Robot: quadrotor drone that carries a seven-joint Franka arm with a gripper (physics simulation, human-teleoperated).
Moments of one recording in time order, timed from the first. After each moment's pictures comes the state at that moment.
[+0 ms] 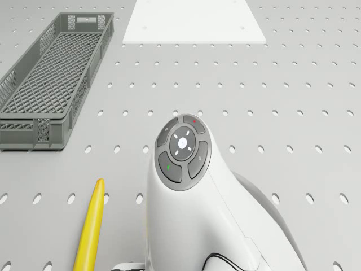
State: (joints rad) arm -1.17 -1.54 1.29 -2.85 -1.85 1.62 1.68
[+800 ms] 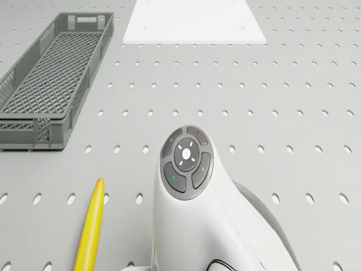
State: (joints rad) arm -1.22 -1.53 1.21 -2.78 -1.93 1.66 1.67
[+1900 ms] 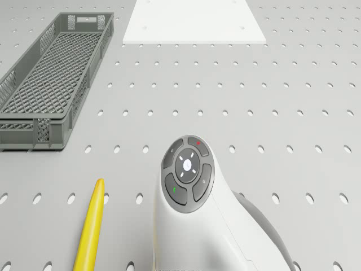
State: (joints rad) arm -1.22 -1.52 1.17 -2.77 -1.96 1.66 1.66
